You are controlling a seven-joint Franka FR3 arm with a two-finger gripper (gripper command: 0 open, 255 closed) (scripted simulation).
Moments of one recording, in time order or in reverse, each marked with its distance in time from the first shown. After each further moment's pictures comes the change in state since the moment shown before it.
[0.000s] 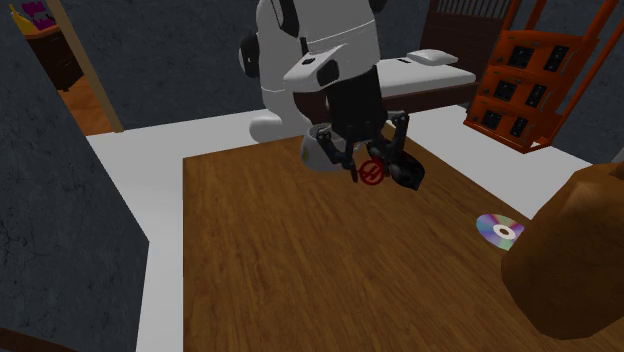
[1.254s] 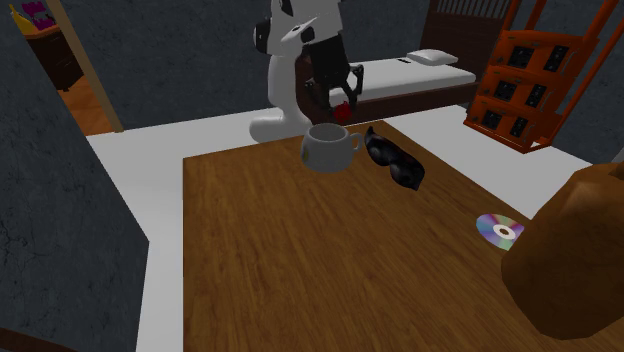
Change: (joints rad) arm -0.001 -0.765 -0.090 -0.734 0.197 -0.033 -0.085
